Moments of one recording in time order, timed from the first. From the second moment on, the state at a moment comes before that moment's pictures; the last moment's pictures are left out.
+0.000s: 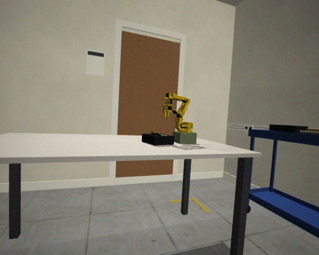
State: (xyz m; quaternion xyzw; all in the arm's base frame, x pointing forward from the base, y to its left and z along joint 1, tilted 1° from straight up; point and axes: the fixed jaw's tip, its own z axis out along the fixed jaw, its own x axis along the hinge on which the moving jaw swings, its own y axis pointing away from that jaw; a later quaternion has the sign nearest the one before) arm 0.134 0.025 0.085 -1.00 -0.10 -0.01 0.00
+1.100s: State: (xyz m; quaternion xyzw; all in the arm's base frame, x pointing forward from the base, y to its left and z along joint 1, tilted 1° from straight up) arm 0.151 0.029 0.071 -0.99 -0.12 0.06 -0.01
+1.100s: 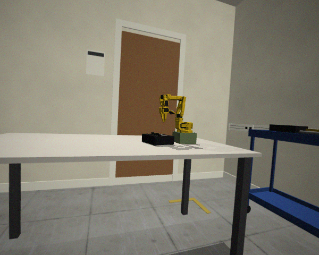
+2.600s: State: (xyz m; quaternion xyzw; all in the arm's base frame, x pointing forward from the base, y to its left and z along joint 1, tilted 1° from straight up) arm 0.166 0.033 0.046 -0.98 -0.13 0.13 -0.02
